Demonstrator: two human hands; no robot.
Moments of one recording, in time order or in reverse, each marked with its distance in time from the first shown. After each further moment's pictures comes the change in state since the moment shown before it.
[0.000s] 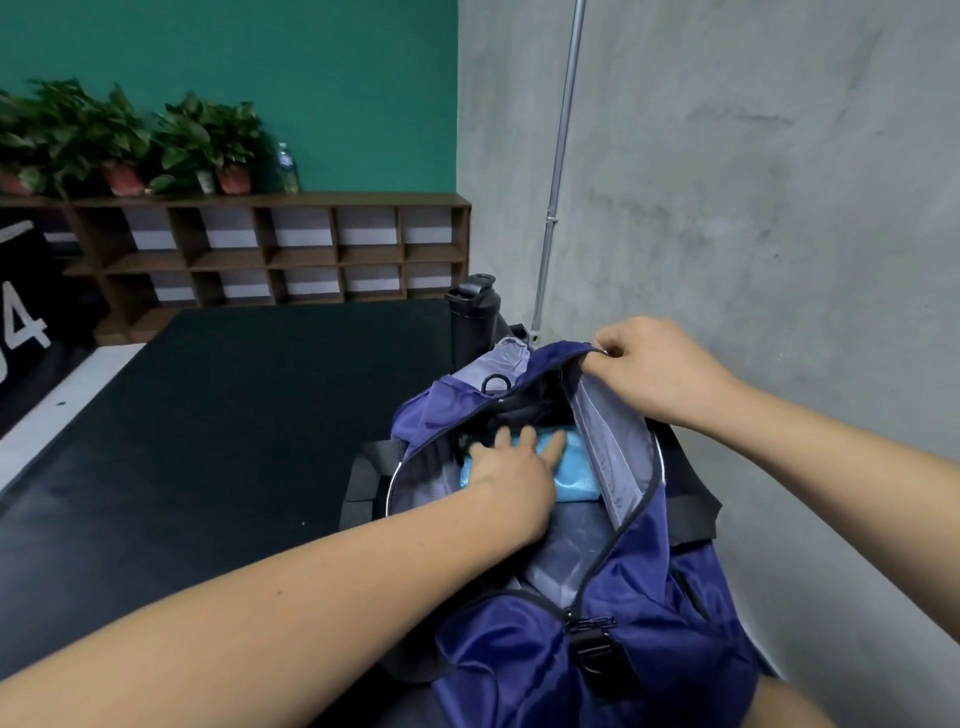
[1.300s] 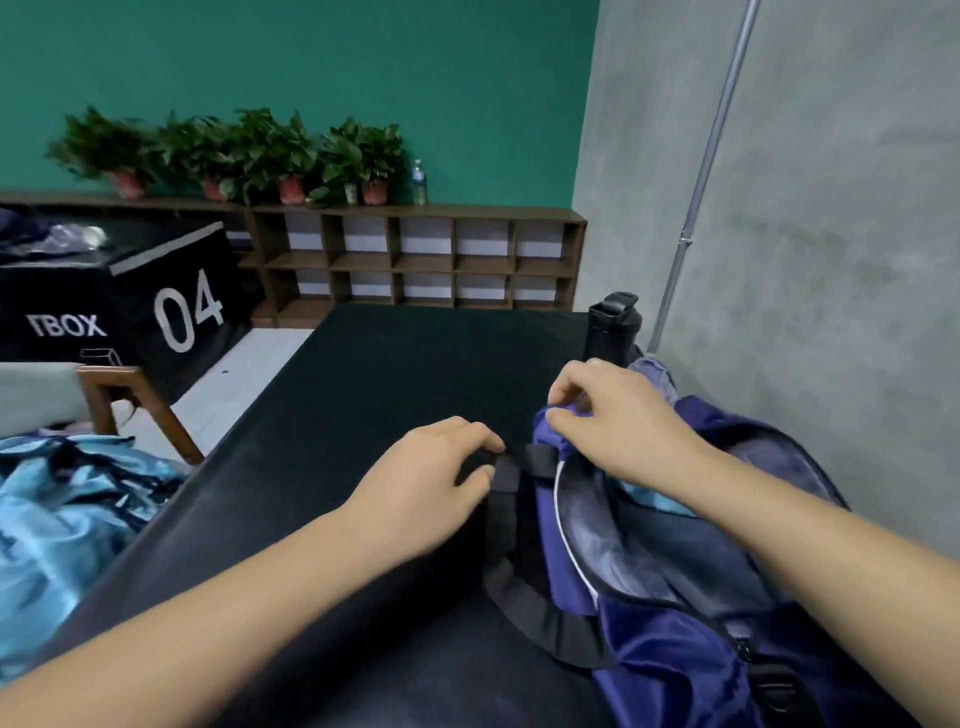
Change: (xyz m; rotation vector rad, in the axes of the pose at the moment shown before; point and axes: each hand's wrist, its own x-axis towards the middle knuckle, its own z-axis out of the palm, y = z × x) left_hand -0.181 -0.203 0.011 -0.558 0.512 -0.058; right_hand -0.014 -0.159 0.089 0.185 -0.096 -0.274
